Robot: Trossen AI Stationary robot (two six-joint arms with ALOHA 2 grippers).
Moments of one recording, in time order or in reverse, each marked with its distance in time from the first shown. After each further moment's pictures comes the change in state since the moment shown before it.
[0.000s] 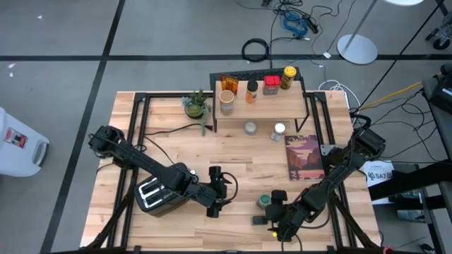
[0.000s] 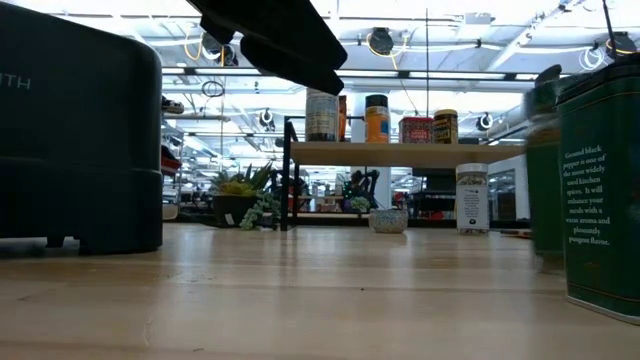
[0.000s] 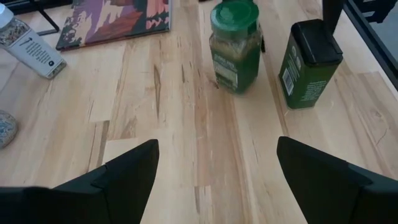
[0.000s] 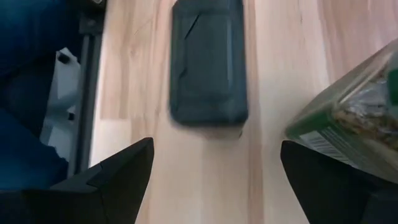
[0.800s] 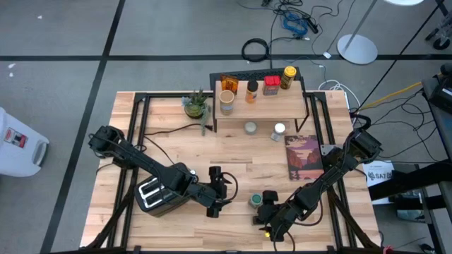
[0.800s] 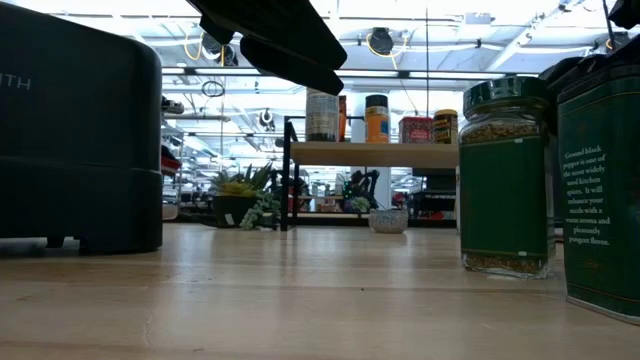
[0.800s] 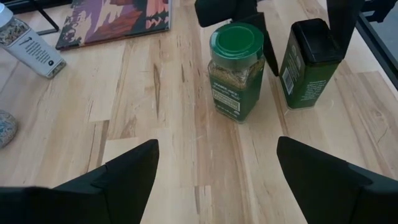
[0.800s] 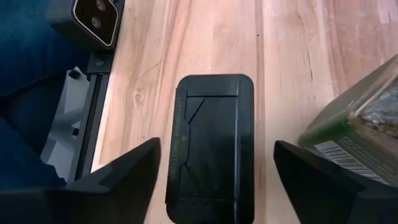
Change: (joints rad) left arm 0.000 0.000 0.000 -0.001 0.000 -0.001; right arm -0.069 0.058 0.013 0.154 -0.010 -0.128
